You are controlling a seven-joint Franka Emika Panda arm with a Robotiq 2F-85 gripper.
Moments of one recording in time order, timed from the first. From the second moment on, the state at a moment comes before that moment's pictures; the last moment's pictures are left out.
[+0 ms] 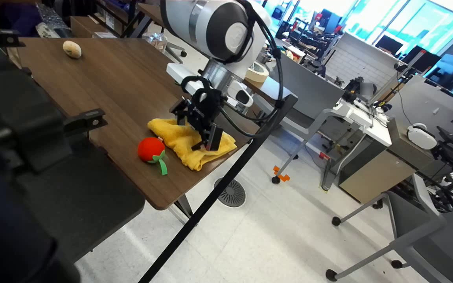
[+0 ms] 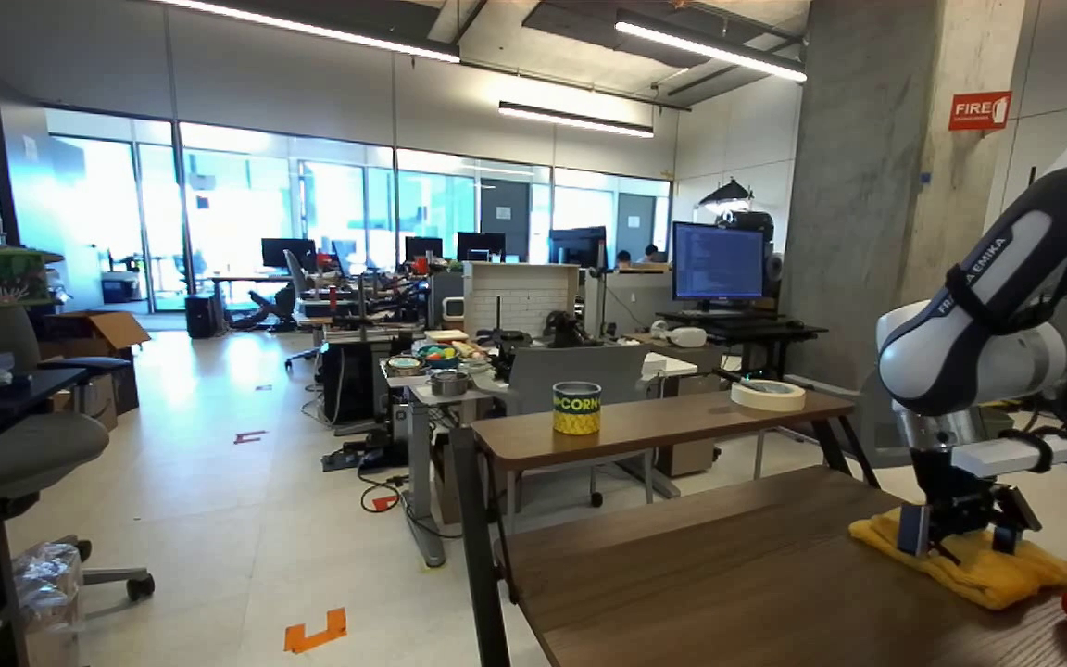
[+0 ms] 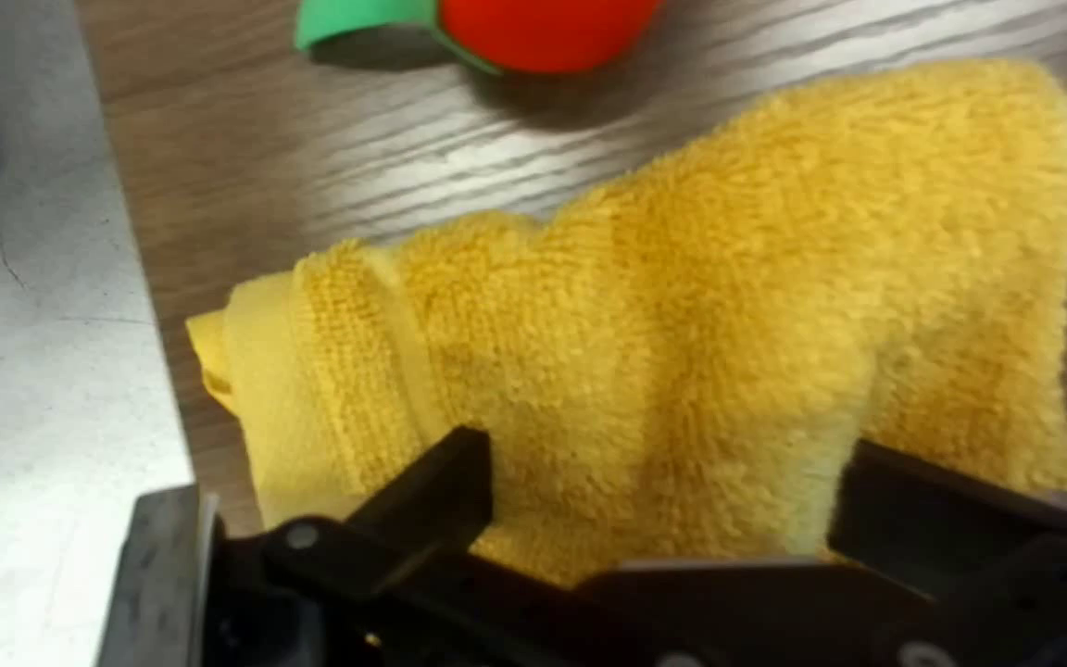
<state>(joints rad) -0.14 0.99 -0.14 -1.63 -0.05 2.28 0.05</state>
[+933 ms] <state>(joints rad) 0.12 0.97 -0.14 -1.66 -0.15 2.47 0.15</state>
